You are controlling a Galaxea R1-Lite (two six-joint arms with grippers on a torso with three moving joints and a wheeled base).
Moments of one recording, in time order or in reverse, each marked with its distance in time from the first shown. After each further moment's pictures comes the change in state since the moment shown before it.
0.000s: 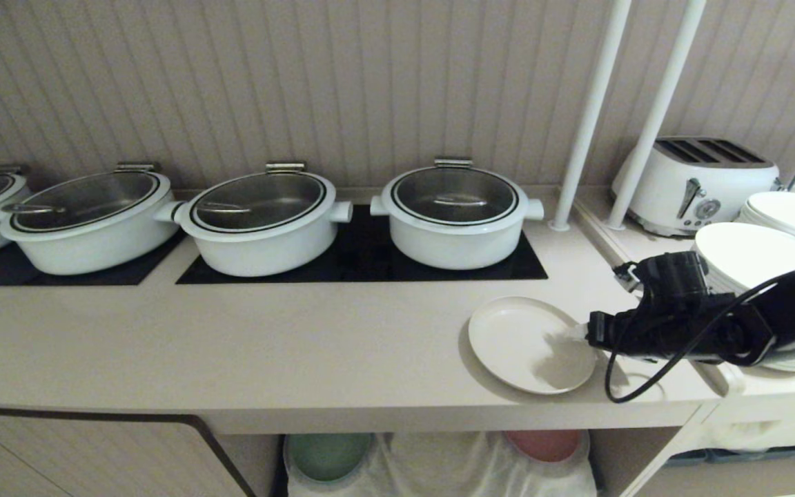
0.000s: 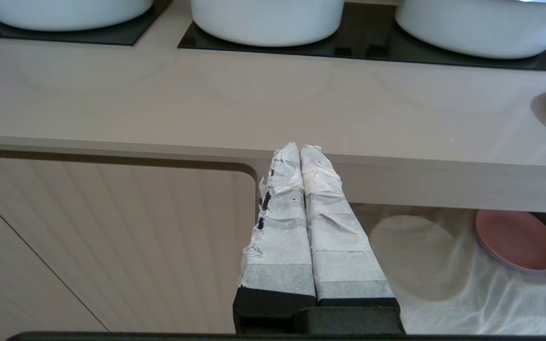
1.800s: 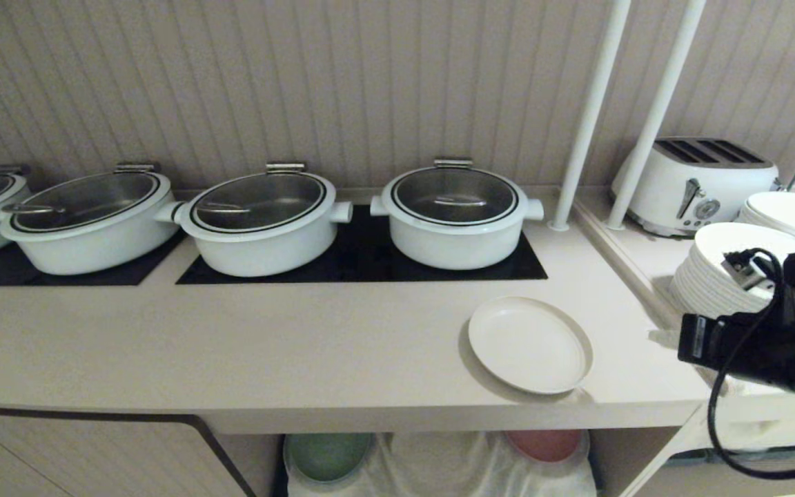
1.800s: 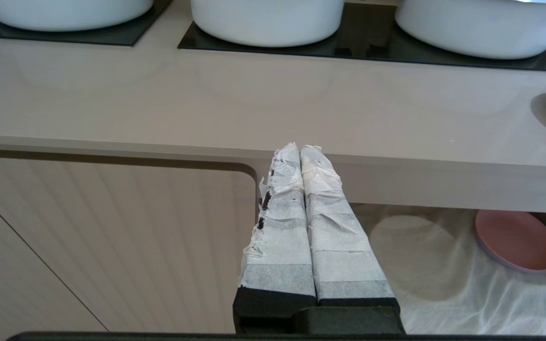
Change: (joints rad) left arm 0.000 0.000 0.000 0.000 0.000 0.000; right arm -0.045 -0.524 0.330 0.011 -0.004 -0.005
